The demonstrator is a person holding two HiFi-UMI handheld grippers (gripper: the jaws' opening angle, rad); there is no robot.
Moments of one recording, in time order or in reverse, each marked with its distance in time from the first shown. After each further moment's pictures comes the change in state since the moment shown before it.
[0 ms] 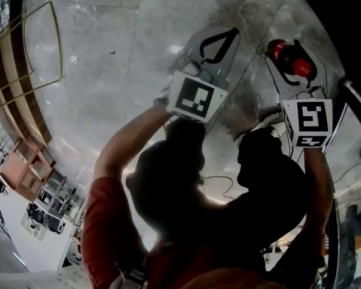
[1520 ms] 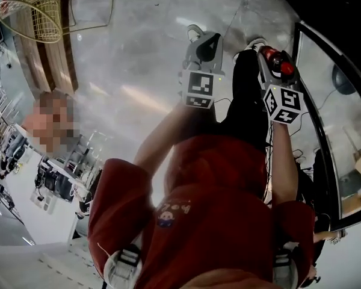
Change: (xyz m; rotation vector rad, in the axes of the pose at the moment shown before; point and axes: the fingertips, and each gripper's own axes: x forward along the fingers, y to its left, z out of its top) left arm -0.276 -0.080 0.336 -0.329 0.283 0.223; right arm -0.383 0.082 0.190 0.478 0.031 -0.088
